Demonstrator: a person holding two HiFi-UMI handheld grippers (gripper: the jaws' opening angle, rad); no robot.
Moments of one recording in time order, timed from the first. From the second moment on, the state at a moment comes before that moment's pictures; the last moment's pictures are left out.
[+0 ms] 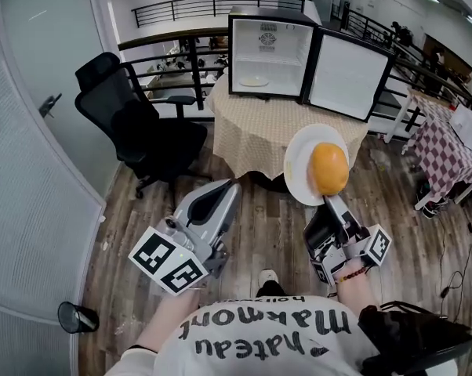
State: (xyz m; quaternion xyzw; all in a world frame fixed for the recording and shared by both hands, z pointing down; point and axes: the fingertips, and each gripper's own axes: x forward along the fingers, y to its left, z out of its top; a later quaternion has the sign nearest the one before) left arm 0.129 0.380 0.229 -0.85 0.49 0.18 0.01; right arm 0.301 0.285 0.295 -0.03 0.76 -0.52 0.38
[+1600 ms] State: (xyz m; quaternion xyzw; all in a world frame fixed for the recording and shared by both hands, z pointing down) left arm 0.022 0.010 0.240 -0.81 0.56 0.18 0.00; right arm 0.166 -0.107 0.300 0.04 0.79 -0.54 0.29
